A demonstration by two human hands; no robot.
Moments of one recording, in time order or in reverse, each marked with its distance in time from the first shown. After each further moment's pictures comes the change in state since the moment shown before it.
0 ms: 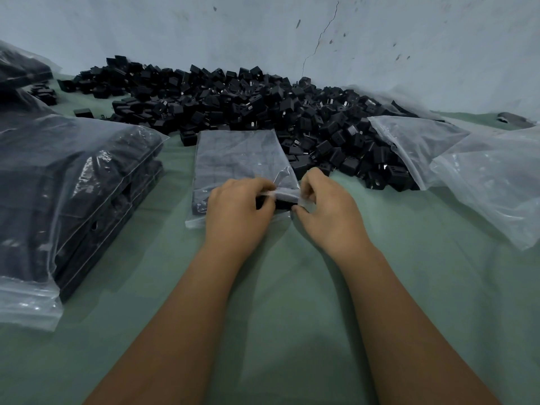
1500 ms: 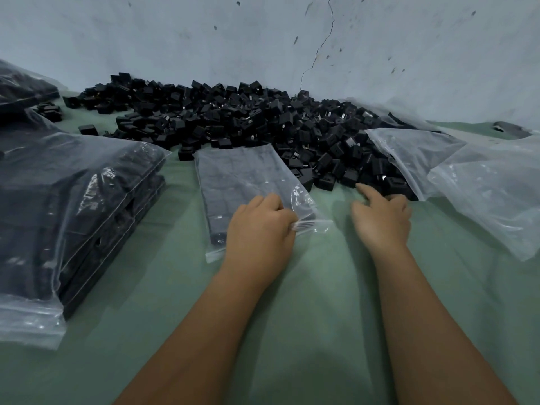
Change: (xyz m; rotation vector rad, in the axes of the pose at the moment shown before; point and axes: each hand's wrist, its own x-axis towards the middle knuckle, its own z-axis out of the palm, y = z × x) left_hand -0.012 0.023 0.005 0.200 -0.072 0.206; right_hand 0.011 0.064 -0.021 -0.074 0.025 0.719
